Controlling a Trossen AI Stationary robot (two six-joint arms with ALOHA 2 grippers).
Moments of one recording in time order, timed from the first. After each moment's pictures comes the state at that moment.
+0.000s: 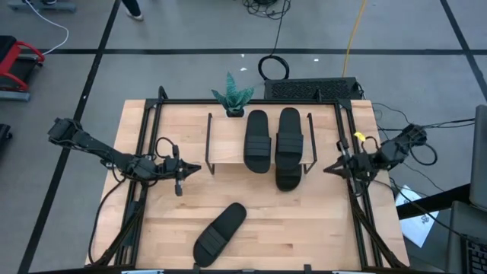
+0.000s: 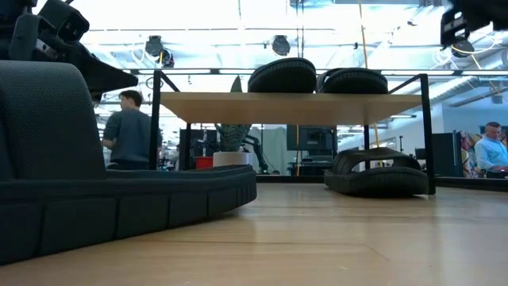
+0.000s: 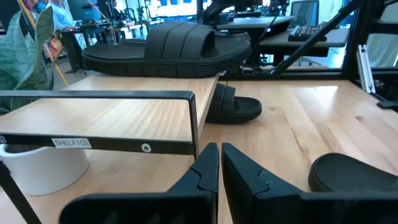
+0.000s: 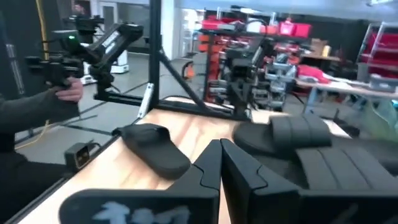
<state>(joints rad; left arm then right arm) -0.39 0.69 0.05 0.53 -0.52 -0.02 0.58 0.04 0.34 -0.32 0.38 -0.08</state>
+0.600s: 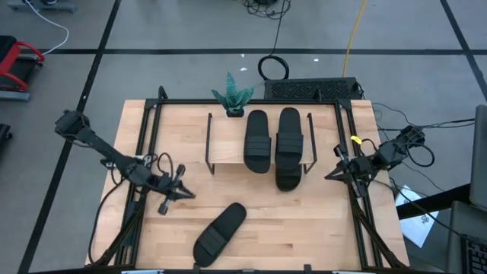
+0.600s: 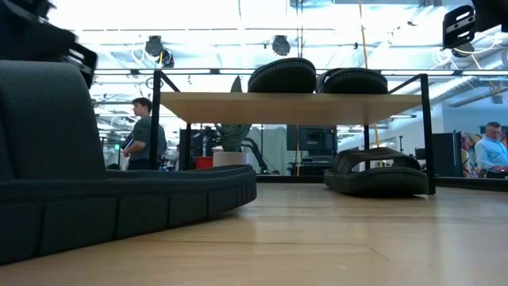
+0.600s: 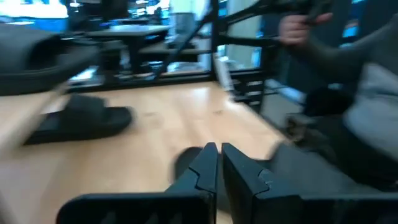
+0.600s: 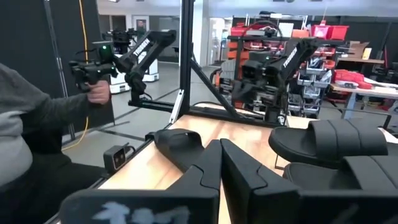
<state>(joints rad) -0.59 0.77 0.05 0.65 -0.23 -0.05 0.58 0.00 0.29 -0.27 0.26 -0.03</state>
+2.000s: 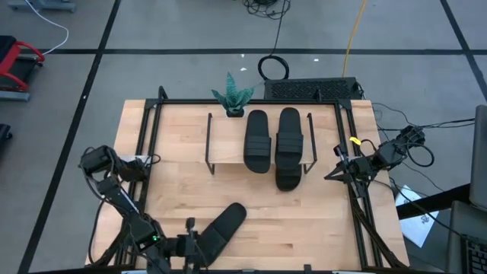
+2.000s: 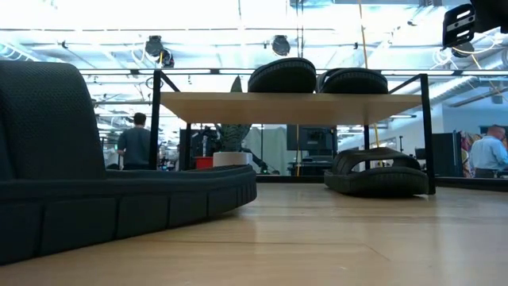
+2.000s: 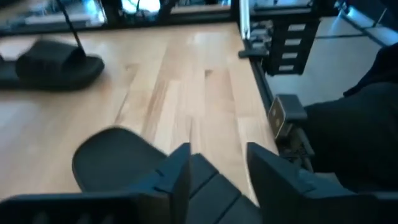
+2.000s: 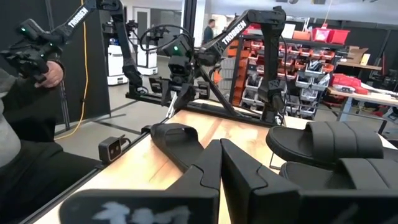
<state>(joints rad) -1.01 1.75 0.96 0.15 -0.88 -0.53 0.58 0.00 0.29 -0.29 0.26 -0.09</state>
